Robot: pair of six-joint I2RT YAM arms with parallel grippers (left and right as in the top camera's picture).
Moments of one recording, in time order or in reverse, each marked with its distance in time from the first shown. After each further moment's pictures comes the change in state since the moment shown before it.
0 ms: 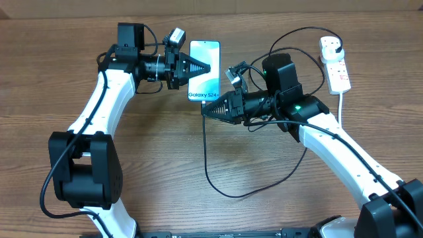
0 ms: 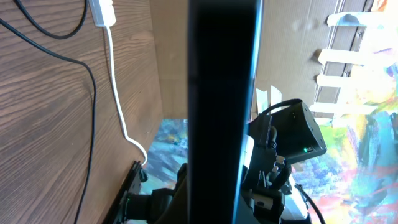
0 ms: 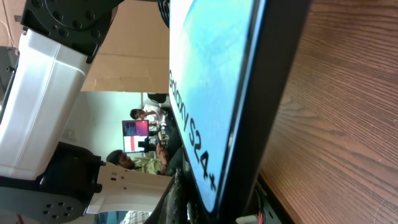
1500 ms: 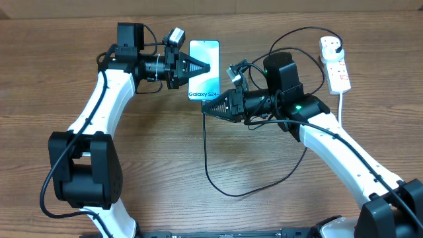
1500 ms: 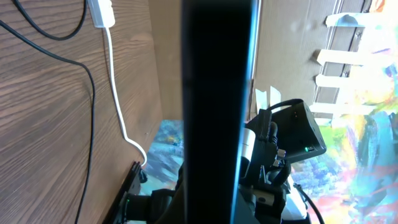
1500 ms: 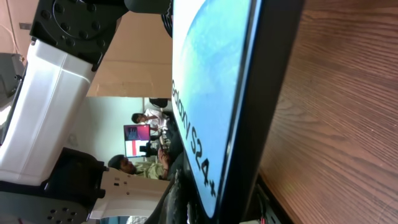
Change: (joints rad) left arm 0.000 0.000 0.000 0.002 0.002 0.000; right arm -0.007 0.000 -0.002 0.041 0.014 0.039
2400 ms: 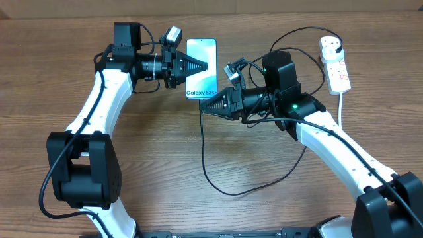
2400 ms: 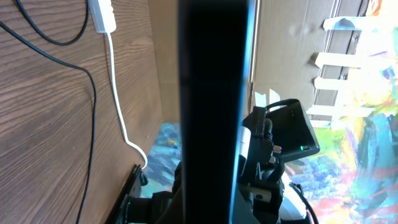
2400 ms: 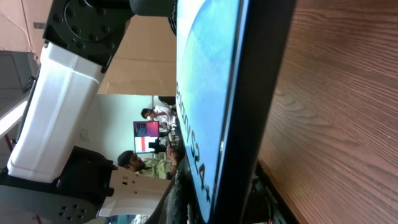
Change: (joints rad) left arm 0.014 0.000 0.000 0.006 0.002 0.000; right arm 0.000 0.034 -0.008 0.114 -0.037 0.068
